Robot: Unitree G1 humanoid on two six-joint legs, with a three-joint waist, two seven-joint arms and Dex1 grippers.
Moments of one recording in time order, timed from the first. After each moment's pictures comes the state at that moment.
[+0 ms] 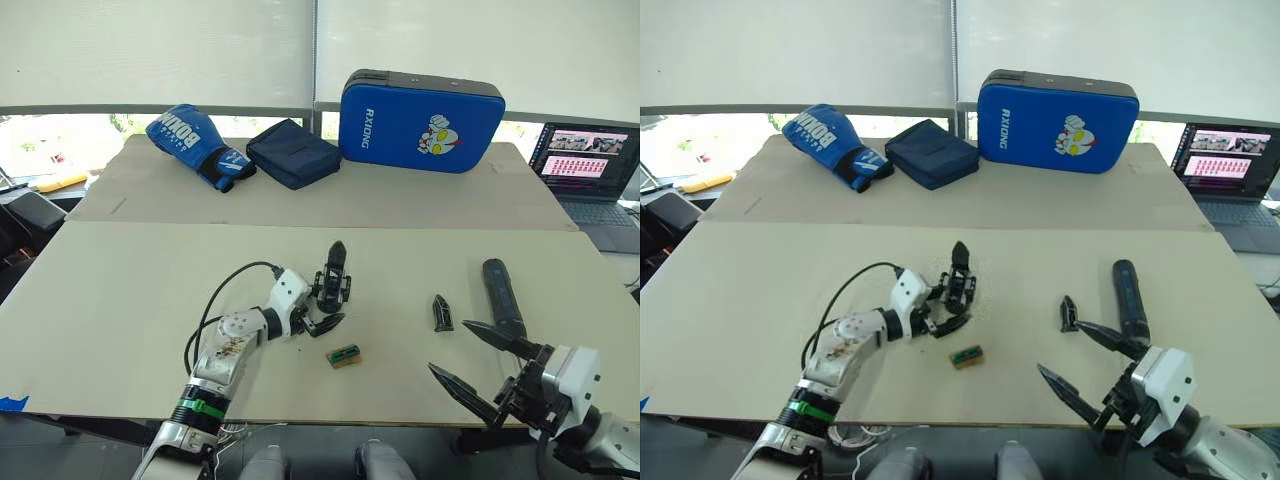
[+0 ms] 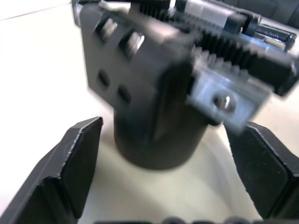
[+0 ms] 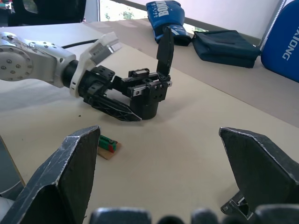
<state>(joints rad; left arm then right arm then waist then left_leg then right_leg) -0.36 0.27 -0.16 0.16 -0.15 0.27 -0.79 0.56 -0.55 -0.38 -0.69 0.53 0.05 0.81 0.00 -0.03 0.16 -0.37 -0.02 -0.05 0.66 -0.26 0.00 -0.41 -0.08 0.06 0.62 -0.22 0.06</state>
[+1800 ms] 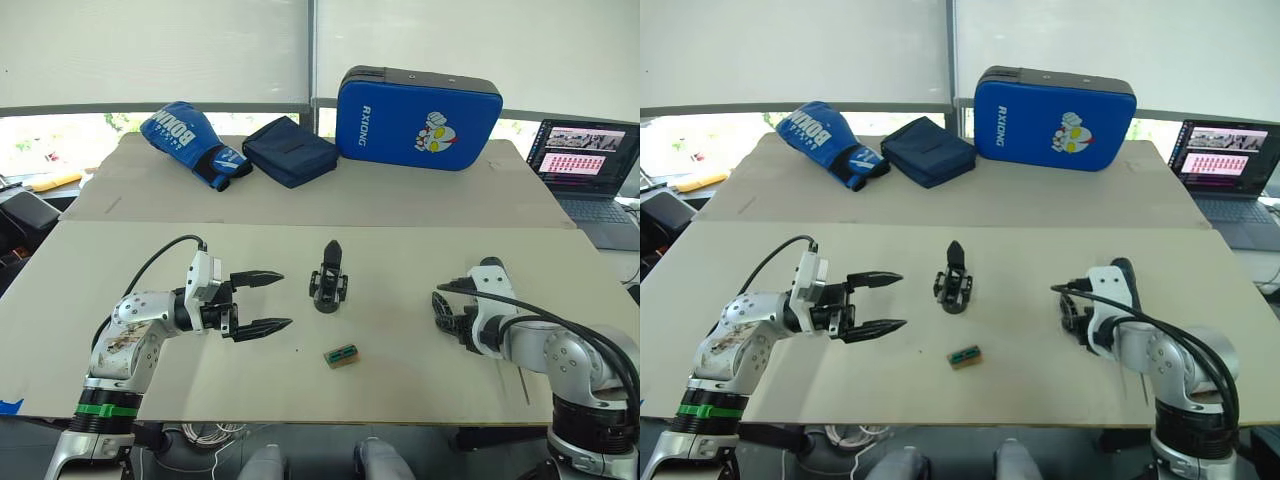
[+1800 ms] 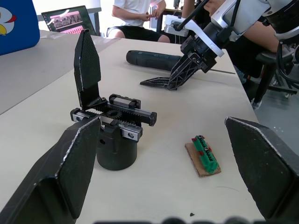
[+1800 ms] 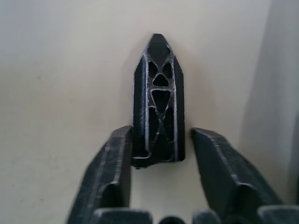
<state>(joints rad) -0.32 0.59 0.05 0.01 -0.52 0.20 -1.31 -0.34 -0.50 -0.26 -0.44 0.60 1.60 0.00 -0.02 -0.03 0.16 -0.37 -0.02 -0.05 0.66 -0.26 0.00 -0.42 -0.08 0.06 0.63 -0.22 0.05</state>
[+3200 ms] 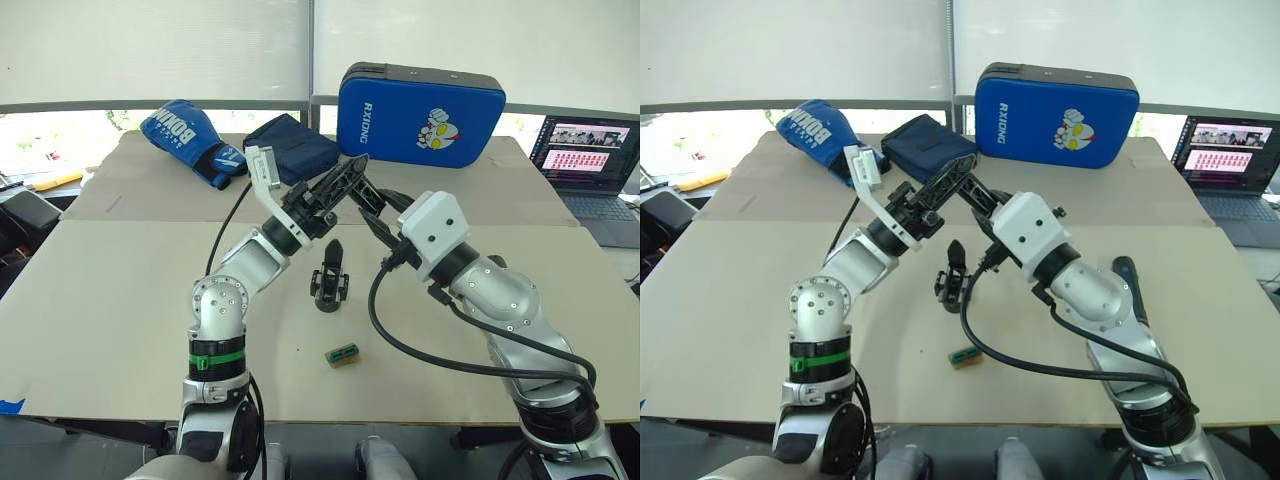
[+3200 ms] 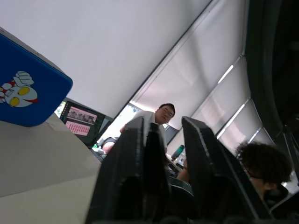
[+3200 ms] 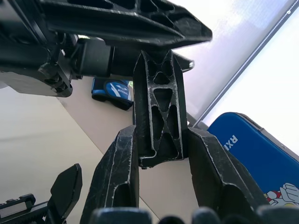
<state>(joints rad) -0.70 -0.01 0.19 -0.14 -1.03 0.74 -0.32 -0.46 -0.52 0.16 -0.60 0.05 0.47 0.34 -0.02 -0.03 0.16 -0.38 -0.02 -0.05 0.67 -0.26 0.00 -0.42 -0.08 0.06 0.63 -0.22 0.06</state>
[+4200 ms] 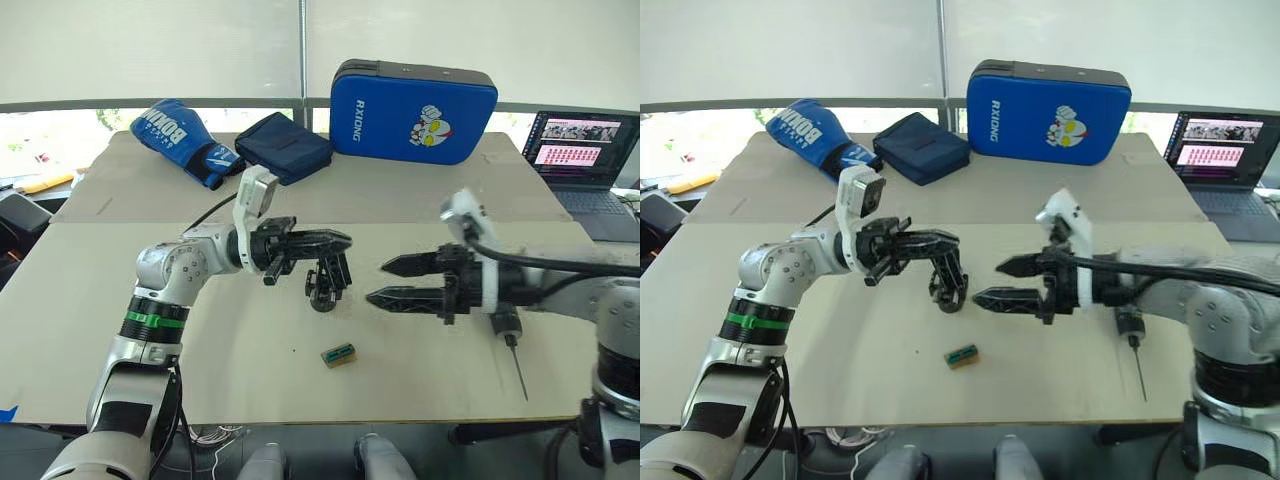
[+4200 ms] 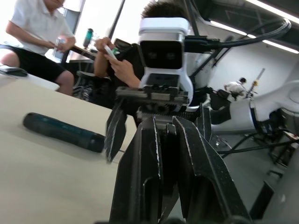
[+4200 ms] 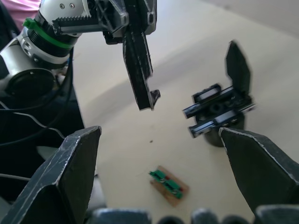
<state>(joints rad) -0.81 0.47 -0.09 0.16 -0.85 0.78 -1.32 -0.67 -0.71 -0.13 -0.45 1.09 1.44 0.65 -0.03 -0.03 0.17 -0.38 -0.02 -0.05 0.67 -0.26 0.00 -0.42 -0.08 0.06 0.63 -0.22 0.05</state>
